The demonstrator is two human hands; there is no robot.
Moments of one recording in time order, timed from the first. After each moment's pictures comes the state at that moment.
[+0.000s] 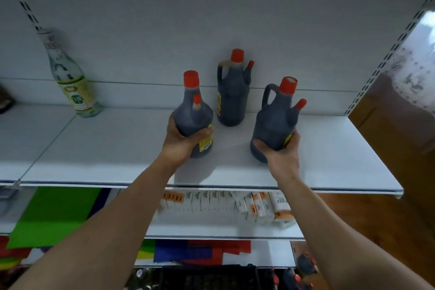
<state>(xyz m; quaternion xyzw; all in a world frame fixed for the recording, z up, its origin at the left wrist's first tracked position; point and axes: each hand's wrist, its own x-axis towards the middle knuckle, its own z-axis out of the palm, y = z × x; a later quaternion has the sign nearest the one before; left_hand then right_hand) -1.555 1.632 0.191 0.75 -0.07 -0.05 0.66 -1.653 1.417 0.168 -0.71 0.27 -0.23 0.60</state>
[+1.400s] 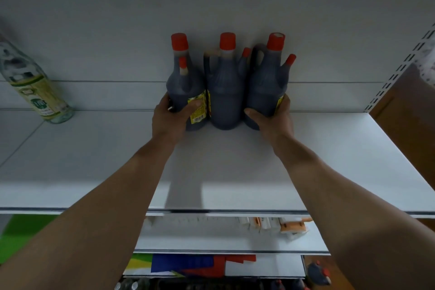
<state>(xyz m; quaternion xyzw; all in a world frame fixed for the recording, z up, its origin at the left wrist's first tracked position) -1.471 1.581 0.173 0.78 -0.02 0.03 0.63 -1.546 1.366 0.167 -0.77 0.24 -0.21 0.56</state>
